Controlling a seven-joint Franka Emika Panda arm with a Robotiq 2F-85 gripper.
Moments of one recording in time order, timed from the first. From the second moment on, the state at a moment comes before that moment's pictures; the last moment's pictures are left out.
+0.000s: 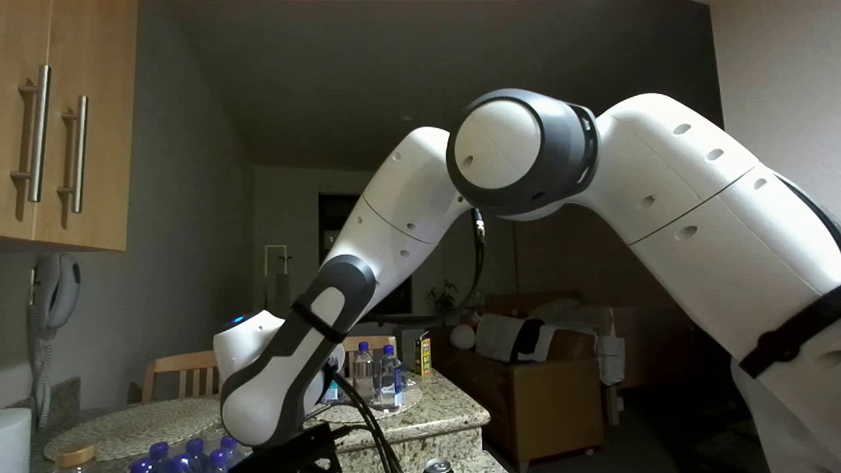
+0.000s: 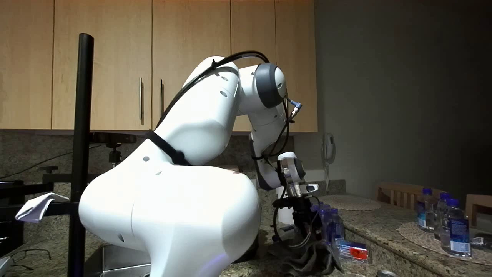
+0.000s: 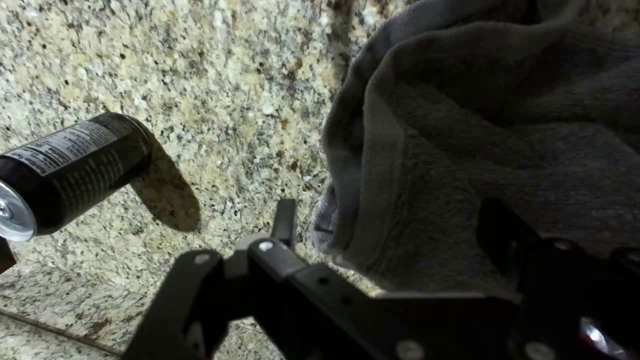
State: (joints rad) arm 0.53 0.57 -0.15 -1.82 -0.33 2.31 0.93
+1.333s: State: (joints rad) arm 0.34 0.32 0.07 -1.86 -0.14 2.14 0.89
